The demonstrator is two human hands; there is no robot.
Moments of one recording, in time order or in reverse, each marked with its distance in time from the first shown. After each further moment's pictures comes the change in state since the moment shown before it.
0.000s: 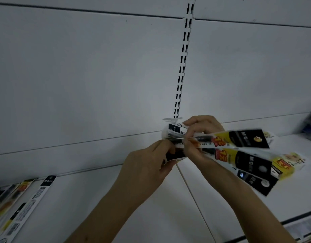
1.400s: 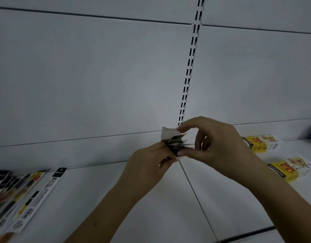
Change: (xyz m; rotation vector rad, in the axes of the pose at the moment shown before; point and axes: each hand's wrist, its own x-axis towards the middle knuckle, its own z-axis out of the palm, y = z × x) left_hand -0.011 -0.011 0.004 -0.178 0.007 -0.024; right_hand 0.017 -0.037 -0.054 -0.165 -0.564 0.028
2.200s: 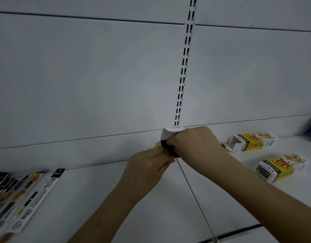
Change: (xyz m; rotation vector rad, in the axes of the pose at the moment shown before) left_hand -0.010 -0.012 0.020 0.139 0.141 0.227; right_hand 0.029 0.022 0.057 -0.742 -0.108 -0.060
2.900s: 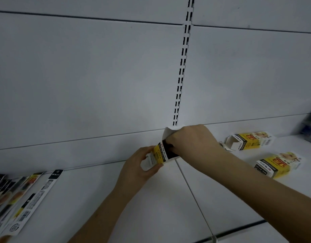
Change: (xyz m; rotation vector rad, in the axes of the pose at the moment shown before) left_hand -0.037 -0.033 0.023 -0.462 -0.126 -0.617; right_hand -0.003 0.000 -0.018 0.044 -0.023 -0.093
